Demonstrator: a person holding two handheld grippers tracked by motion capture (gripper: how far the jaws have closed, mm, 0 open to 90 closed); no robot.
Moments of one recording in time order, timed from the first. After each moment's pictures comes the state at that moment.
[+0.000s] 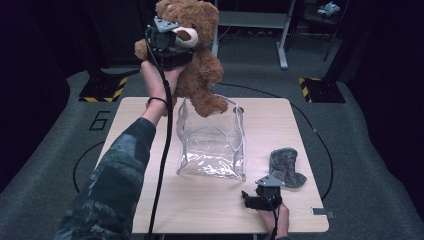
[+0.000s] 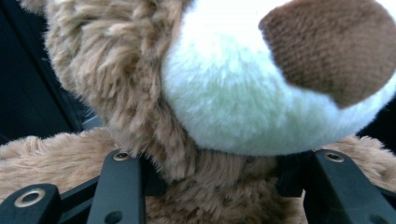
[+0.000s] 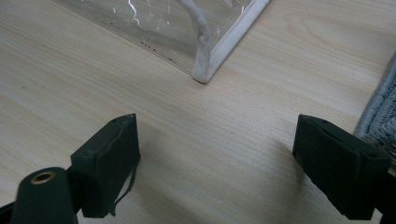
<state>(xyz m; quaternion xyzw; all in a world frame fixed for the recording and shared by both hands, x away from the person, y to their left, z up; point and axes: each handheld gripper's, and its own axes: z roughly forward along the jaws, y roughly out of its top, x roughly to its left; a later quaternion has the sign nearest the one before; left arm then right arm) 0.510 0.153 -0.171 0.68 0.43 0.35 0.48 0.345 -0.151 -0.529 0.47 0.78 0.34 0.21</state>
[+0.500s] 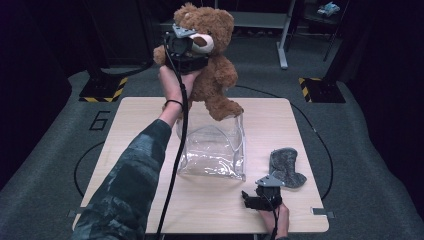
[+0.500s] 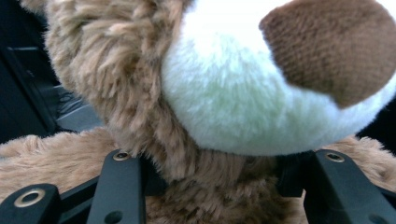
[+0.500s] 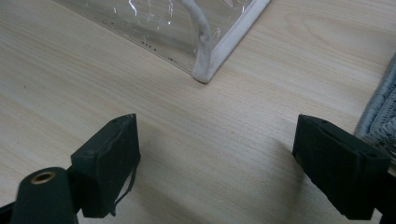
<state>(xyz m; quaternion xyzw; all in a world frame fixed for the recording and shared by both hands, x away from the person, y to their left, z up) 0.525 0.121 -0.194 0.68 0.43 0.32 0.49 0.344 -0.151 -0.529 0.47 0.78 0.35 0.21</state>
